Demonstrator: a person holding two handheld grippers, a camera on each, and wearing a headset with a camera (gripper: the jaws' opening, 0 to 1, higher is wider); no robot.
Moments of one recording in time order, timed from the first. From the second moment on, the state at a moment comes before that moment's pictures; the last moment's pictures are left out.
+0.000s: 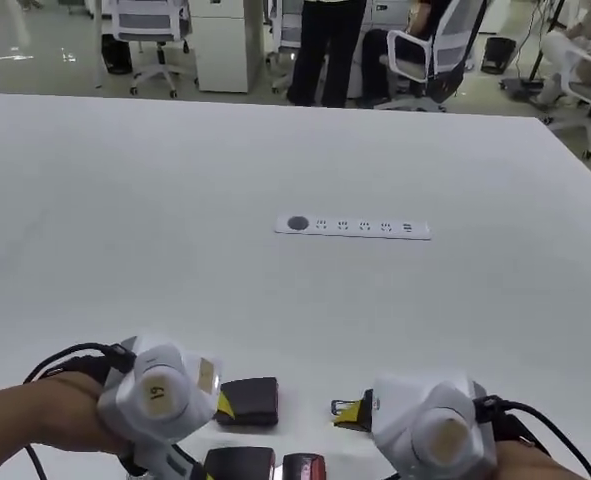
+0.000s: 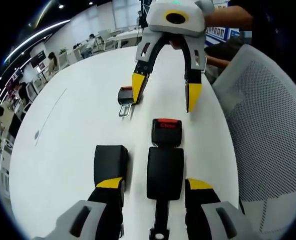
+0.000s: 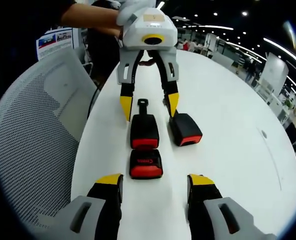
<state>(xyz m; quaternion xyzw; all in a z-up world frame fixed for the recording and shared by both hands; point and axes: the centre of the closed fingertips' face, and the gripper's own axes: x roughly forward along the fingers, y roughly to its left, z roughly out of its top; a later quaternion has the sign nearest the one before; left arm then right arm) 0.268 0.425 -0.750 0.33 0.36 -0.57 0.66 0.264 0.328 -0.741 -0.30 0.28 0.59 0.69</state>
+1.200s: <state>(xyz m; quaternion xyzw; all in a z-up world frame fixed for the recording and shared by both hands) 0.332 0.421 -0.742 0.34 0.36 -0.55 0.68 0.316 0.263 -0.751 -0.34 0.28 0.57 0.69</state>
